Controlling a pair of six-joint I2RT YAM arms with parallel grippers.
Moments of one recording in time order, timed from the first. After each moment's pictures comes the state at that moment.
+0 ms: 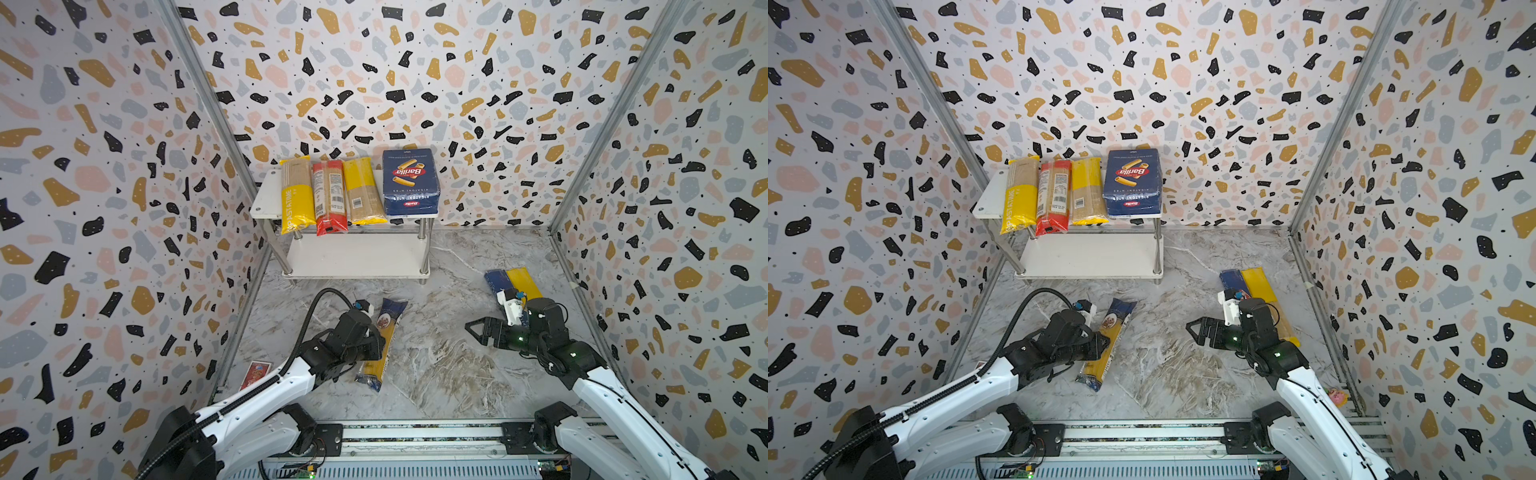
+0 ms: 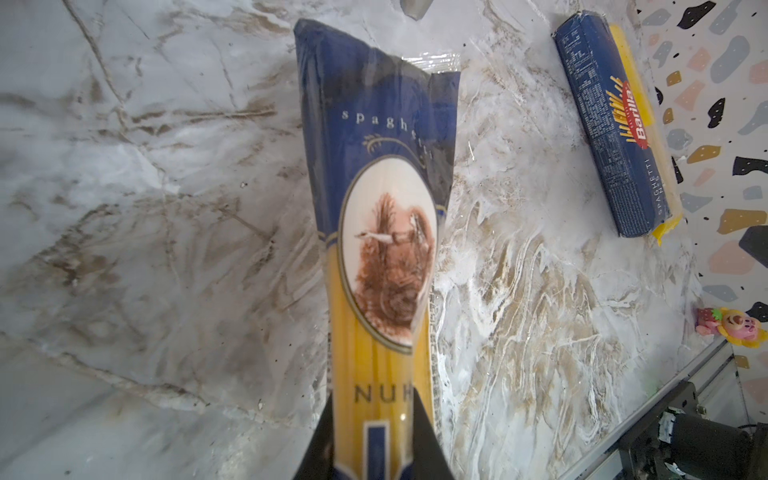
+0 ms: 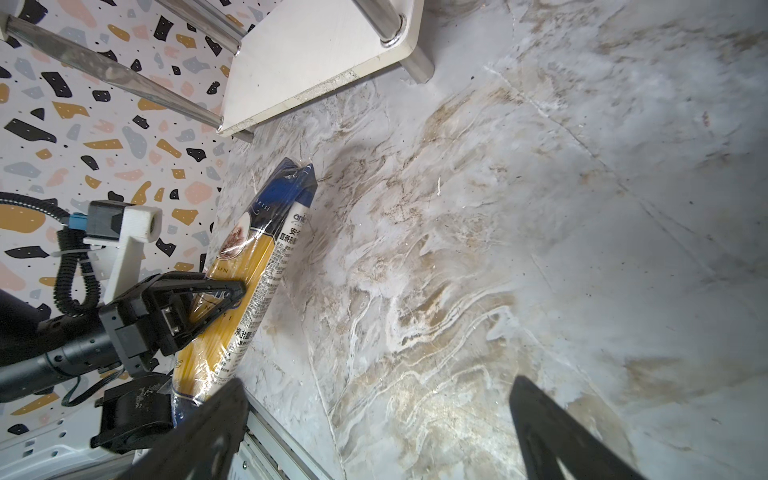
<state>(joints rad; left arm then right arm) -0.69 1.00 0.57 -0.36 0.07 -0.66 0.37 0.78 0.60 -0.48 -0.45 0.55</state>
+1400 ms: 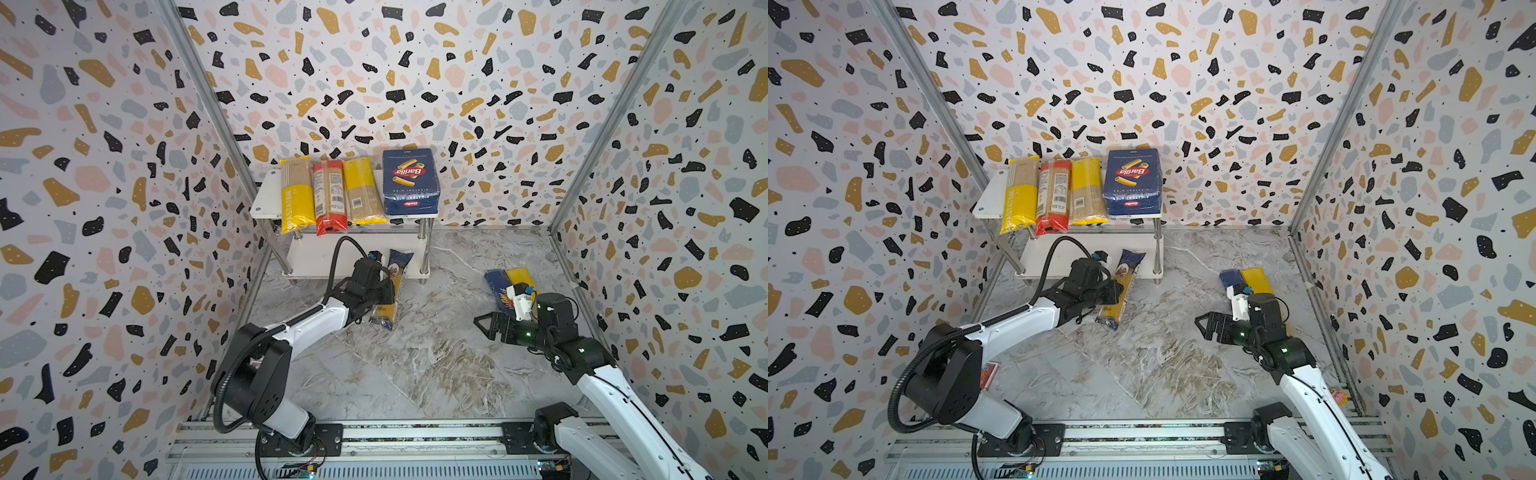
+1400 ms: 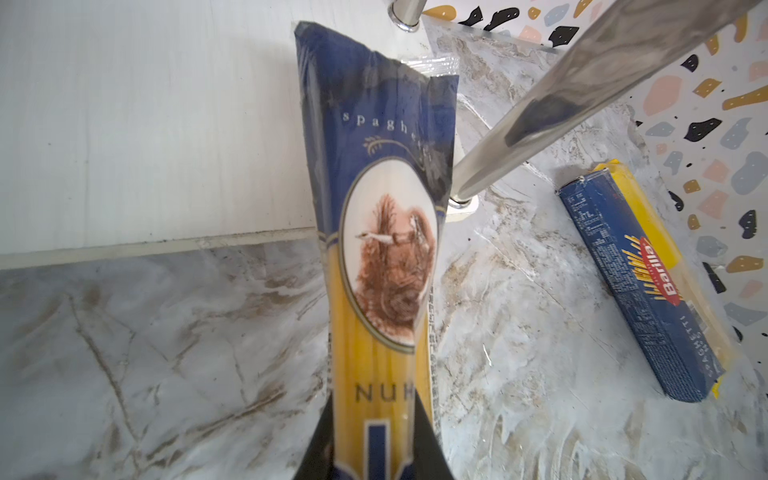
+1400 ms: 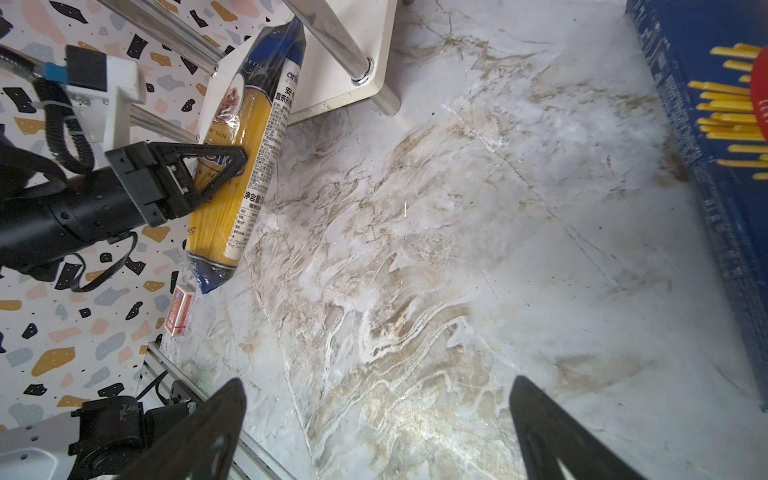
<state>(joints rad) -0.50 1.56 0.97 -0.10 0.09 -0.43 0.27 0.78 0.66 -0.57 -0.43 0.46</state>
